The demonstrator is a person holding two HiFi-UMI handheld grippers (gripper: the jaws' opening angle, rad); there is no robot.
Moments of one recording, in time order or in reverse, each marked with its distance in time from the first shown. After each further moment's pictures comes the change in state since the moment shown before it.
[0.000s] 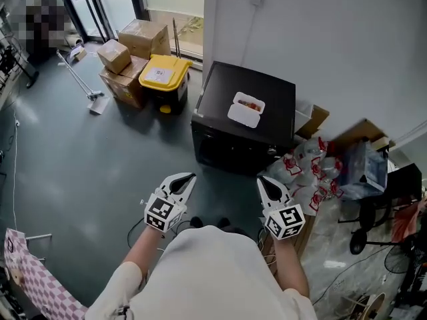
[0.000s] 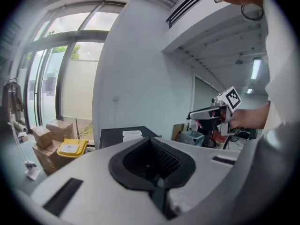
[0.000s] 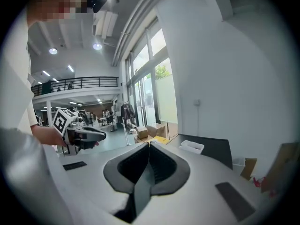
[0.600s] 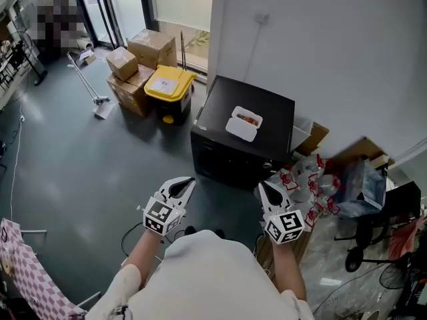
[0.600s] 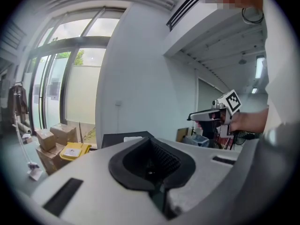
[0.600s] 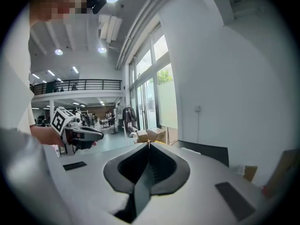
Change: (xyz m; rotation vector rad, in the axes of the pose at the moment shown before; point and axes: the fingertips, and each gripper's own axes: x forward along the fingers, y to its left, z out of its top) left arm 0.002 -0.022 0.030 0.000 -0.052 0.060; right arm -0.021 -0.027 0.024 -0.038 -0.055 0.021
